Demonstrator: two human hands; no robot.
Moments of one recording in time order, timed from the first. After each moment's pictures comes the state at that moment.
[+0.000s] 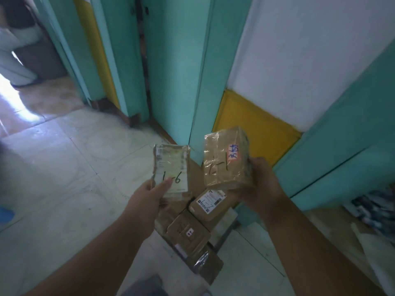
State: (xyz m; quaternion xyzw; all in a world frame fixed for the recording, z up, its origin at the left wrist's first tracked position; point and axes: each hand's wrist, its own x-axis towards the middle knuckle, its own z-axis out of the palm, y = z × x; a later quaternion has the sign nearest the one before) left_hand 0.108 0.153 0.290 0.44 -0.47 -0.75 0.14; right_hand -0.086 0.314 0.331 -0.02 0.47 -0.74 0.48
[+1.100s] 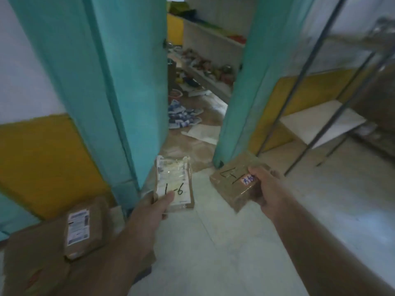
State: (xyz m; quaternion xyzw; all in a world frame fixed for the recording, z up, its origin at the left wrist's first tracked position) left_hand 0.105 0.406 0.304 0.07 -0.68 -0.68 -0.27; right_hand 0.196 0.662 0.355 0.42 0.50 -0.74 -0.19
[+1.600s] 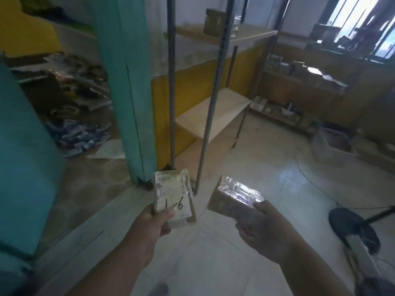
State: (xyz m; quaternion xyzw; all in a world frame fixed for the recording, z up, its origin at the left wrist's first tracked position) left_hand 0.211 0.768 0.299 -0.09 -0.65 -0.62 -0.44; right_hand 0.445 0.926 0.331 0.49 0.24 -0.81 -0.22
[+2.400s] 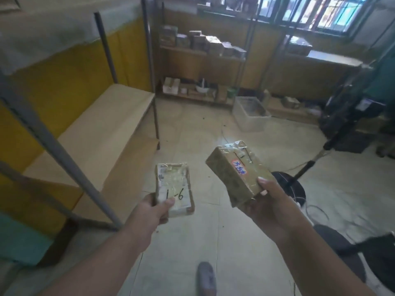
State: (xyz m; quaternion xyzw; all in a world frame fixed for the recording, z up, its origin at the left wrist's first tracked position) left_hand 0.285 1.249 0.268 -0.29 -0.63 -0.45 -0.57; right_hand 0.560 1.278 0.349 0.38 0.25 -0.74 -0.50
